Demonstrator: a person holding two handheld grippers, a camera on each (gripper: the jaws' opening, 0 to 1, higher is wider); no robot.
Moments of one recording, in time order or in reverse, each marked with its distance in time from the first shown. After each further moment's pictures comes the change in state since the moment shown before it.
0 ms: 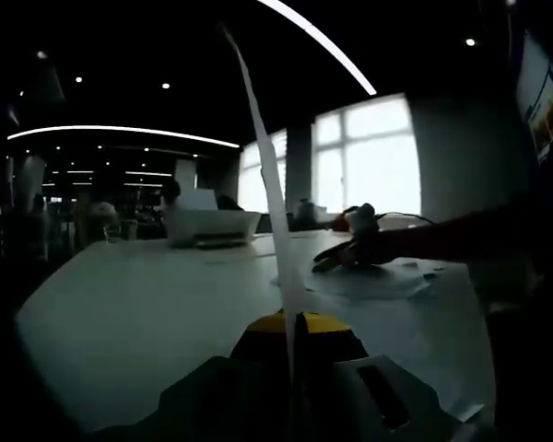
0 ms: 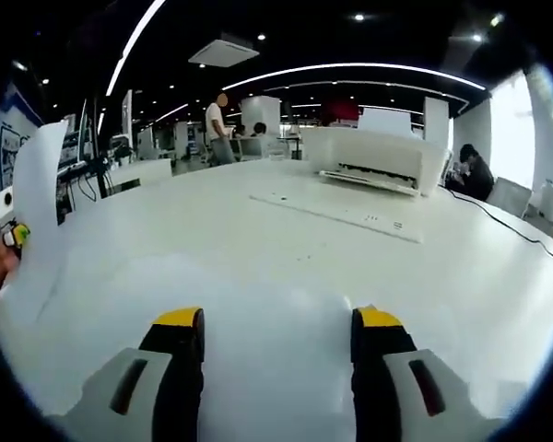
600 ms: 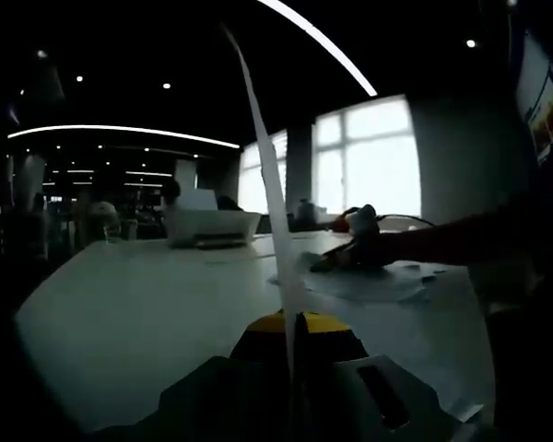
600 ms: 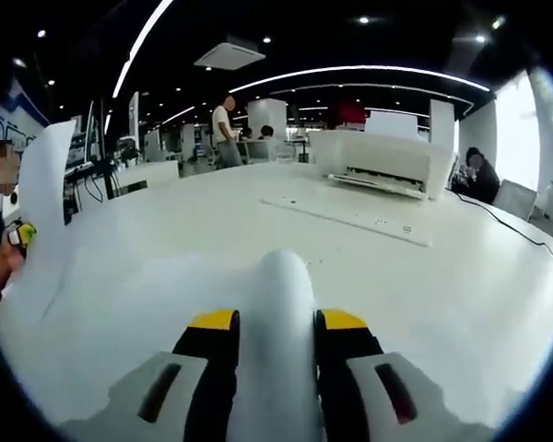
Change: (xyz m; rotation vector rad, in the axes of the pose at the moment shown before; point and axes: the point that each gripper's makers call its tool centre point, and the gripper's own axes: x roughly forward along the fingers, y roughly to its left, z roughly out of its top) left arm 0.001 0.000 0.002 -0.005 -0.006 0.000; right arm -0.004 0.012 0.003 -0.011 -0.013 0.038
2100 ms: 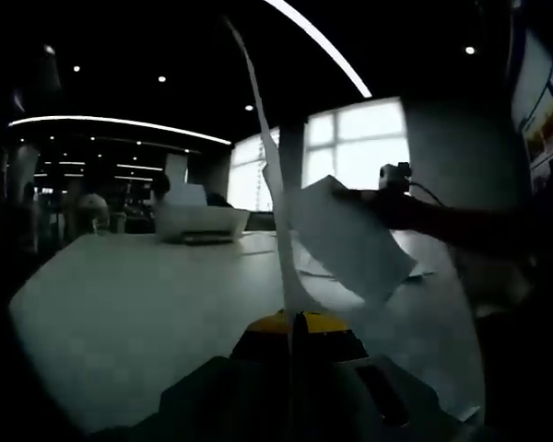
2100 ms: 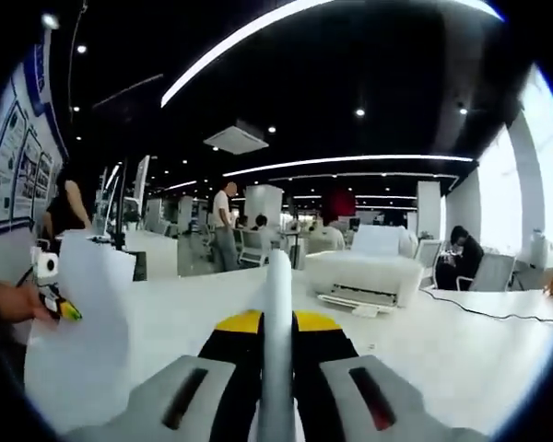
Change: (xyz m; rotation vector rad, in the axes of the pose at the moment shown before) left arm -0.001 -0.011 0.003 -0.032 0.012 -0.064; right arm -0.139 0.041 0.149 -0.085 -0.466 -0.042
